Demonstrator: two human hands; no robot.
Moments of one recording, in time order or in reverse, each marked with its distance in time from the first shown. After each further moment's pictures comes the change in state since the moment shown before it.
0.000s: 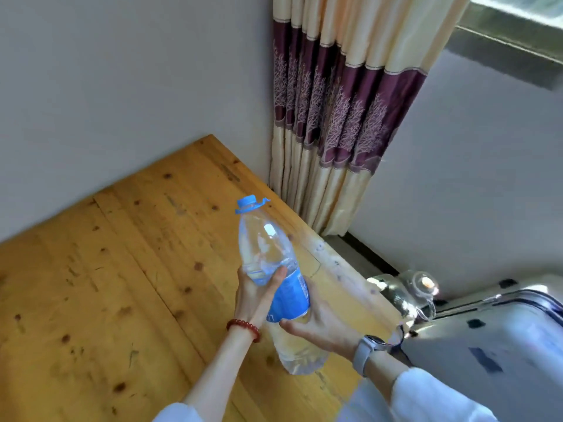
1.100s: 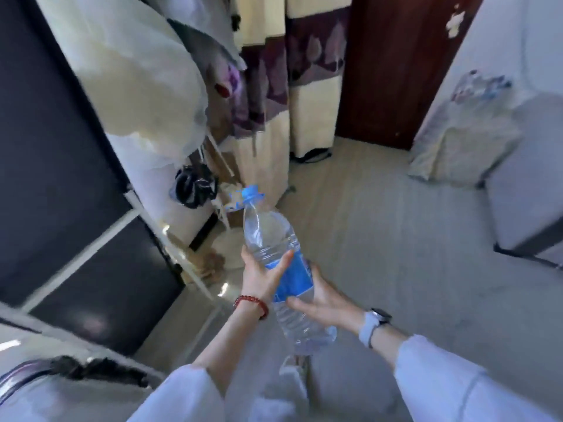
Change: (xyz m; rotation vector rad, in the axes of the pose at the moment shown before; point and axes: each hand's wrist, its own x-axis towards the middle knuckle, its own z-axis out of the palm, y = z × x) left_hand -0.836 -0.146 0.639 0.537 -1.747 0.409; right_hand -0.913 0.407 -0.080 0.594 1.632 0.770
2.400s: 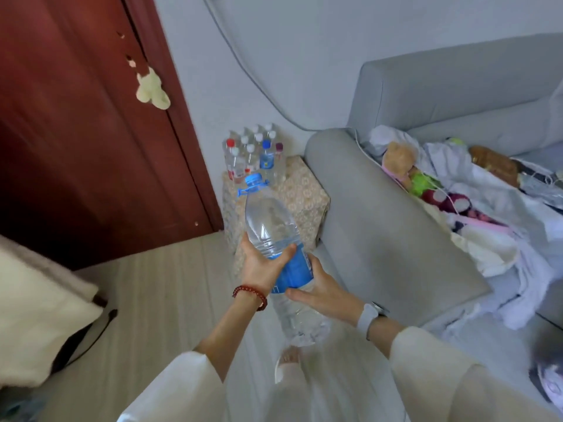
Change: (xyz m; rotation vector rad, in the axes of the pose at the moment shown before) left_hand 0.509 0.320 1.094 0.104 -0.758 0.223; right_hand 0.358 0.468 -0.983 0.431 0.634 0.297
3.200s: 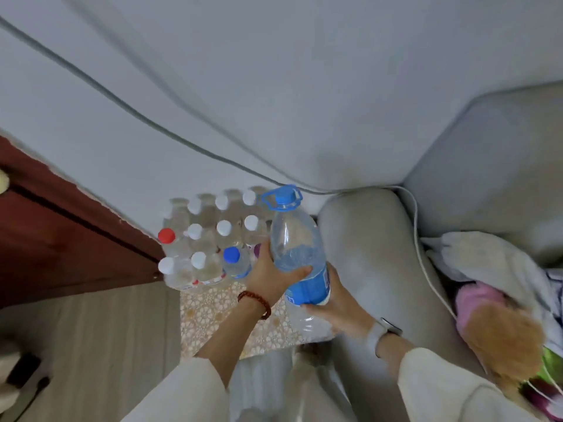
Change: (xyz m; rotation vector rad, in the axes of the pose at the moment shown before) left_hand 0.565 -0.015 0.209 0.207 -0.100 -0.208; right_hand 0.548 0.063 -0.295 0.034 -0.123 0.089
